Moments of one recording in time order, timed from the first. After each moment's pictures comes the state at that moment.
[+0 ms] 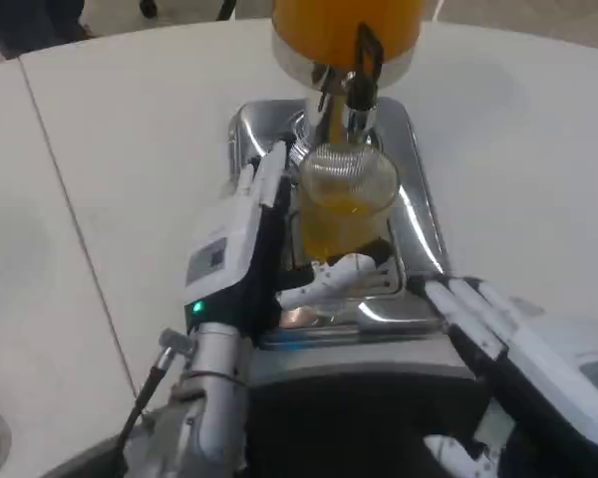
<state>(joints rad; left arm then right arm) -0.59 0.15 -0.26 0.50 0.62 -0.15 0.42 0.26 -0.43 0.00 -0.88 -0.83 0.04 0.45</state>
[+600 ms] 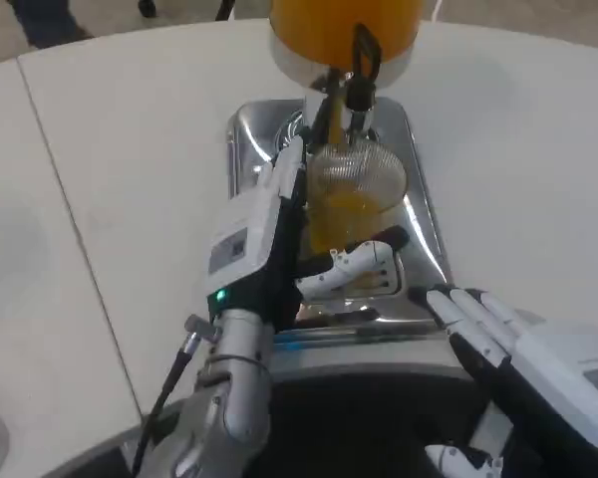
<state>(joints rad) -0.70 0.10 -0.27 0.70 0.59 -0.17 0.47 0.28 -0.39 -0.01 -0.95 -0.83 0.08 0.54</state>
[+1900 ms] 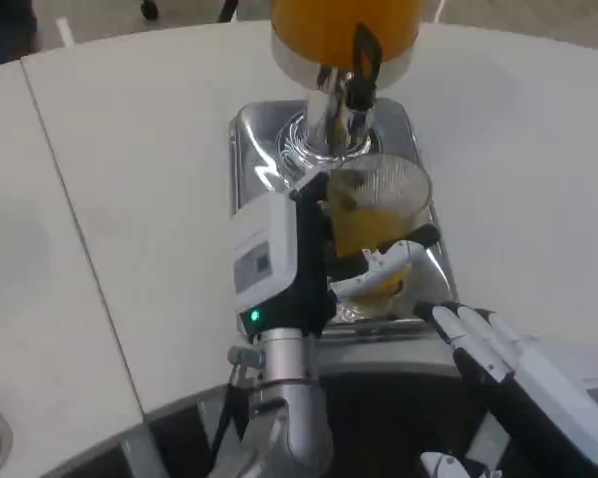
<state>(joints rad) -0.75 -0.04 -0.32 0.85 0.59 -0.22 0.84 0.33 -0.19 -0.01 -1.03 -0.94 0.06 0.70</state>
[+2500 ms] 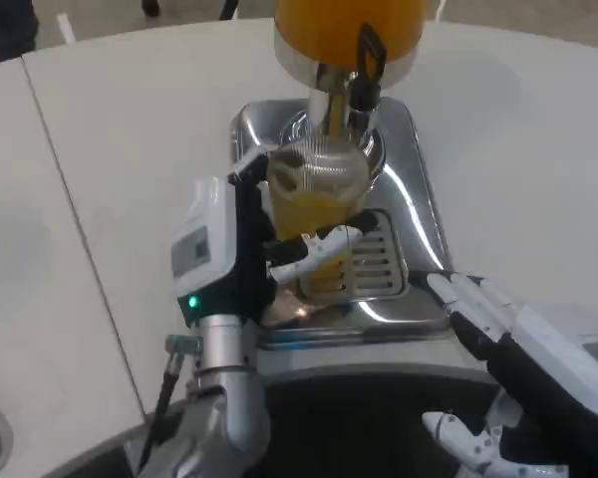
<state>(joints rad) -0.72 0.11 -0.29 0.75 0.60 -0.22 0.82 0.16 -0.29 -0.06 -0.94 -0.82 0.12 0.72</state>
